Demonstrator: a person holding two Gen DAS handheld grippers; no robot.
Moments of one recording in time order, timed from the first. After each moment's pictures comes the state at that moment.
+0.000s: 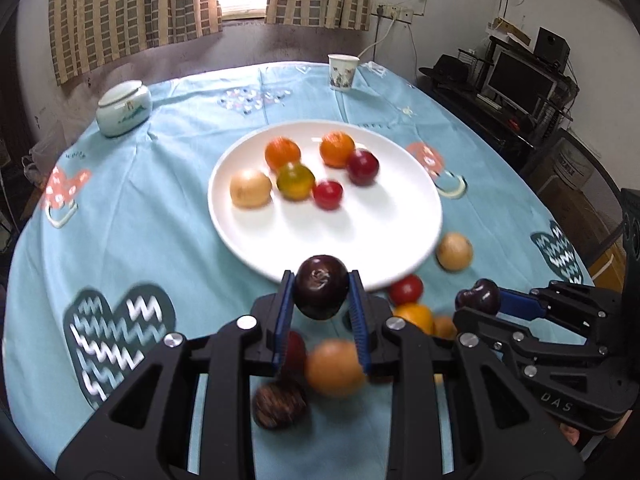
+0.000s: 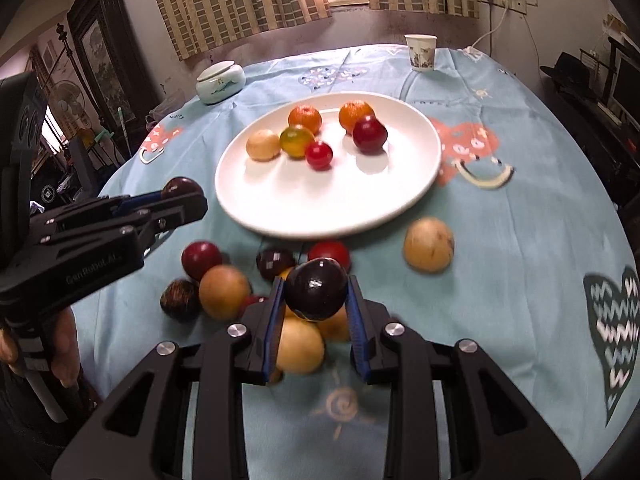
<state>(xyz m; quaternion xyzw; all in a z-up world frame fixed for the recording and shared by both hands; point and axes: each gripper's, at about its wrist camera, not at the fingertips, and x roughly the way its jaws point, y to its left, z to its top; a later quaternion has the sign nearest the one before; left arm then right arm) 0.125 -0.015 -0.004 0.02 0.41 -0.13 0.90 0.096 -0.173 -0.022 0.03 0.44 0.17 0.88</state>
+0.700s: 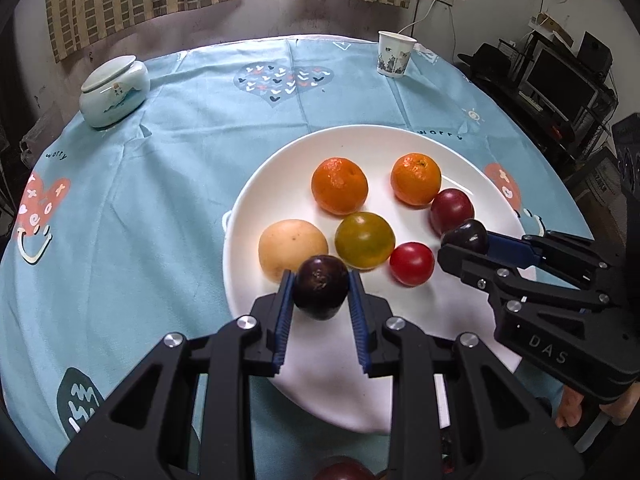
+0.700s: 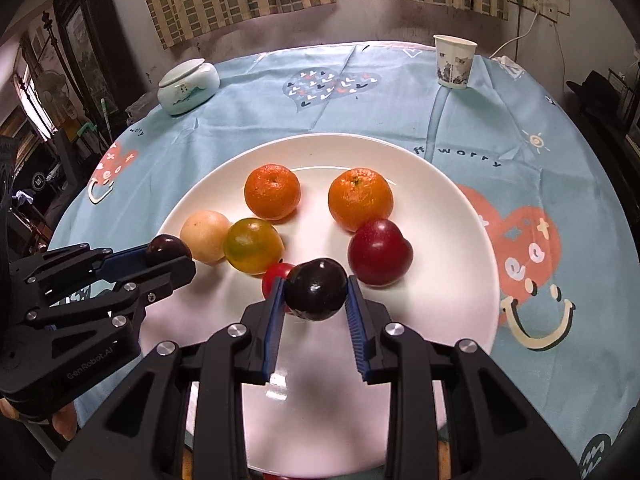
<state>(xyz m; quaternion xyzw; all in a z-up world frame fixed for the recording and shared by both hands) 0.248 0.002 -0.043 0.00 0.47 -0.10 0.88 0.257 -0.140 -0.044 0.01 0.47 0.17 0.87</state>
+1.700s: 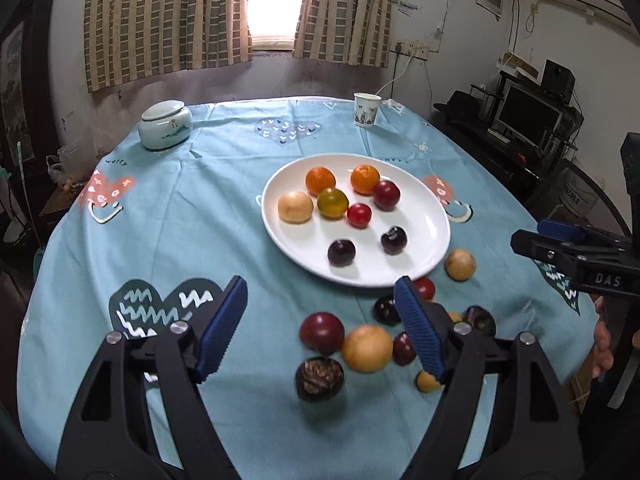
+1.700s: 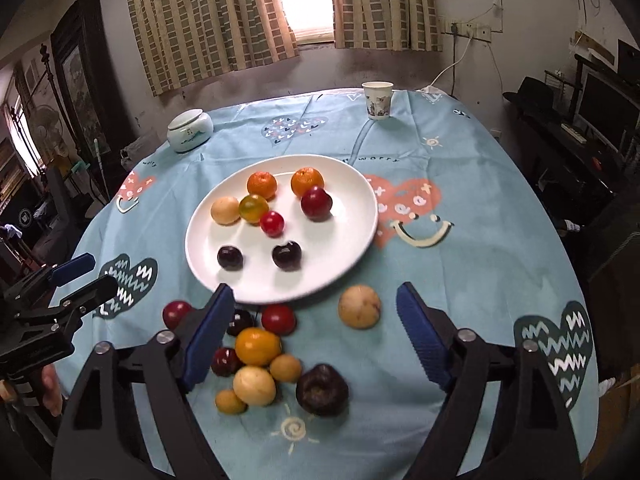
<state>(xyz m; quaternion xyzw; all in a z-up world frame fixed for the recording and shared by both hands) 0.066 0.021 0.014 0.00 0.36 -0.10 0.93 0.087 -0.209 0.024 0.03 0.40 0.11 0.91</state>
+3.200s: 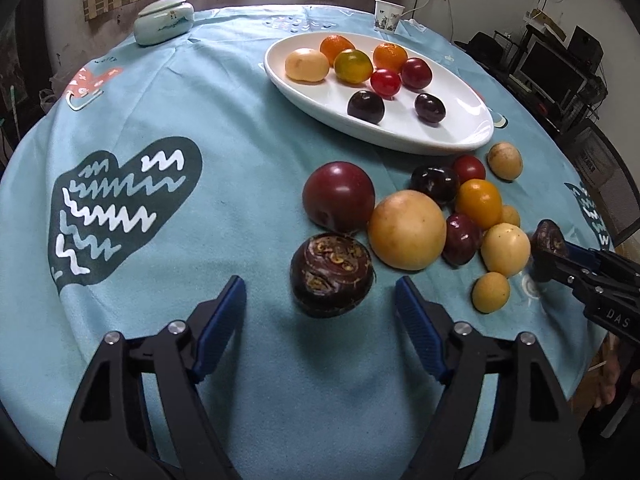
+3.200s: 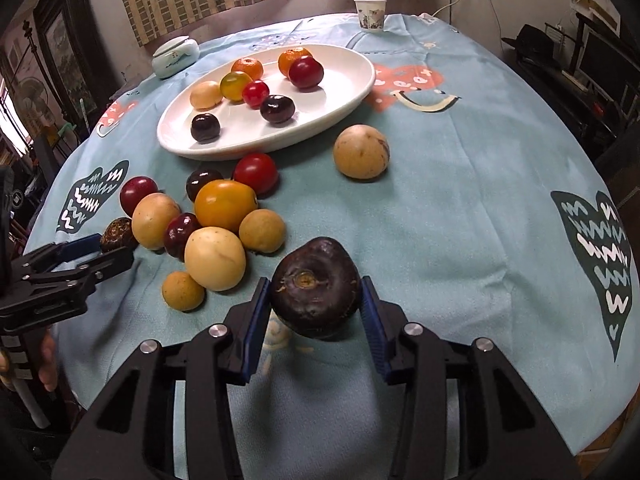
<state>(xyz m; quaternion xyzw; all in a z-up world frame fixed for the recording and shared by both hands) 0.068 0.022 -0.086 -0.01 0.47 -0.08 0.88 0.052 -0.206 -0.072 0.03 0.48 0.10 0.87</state>
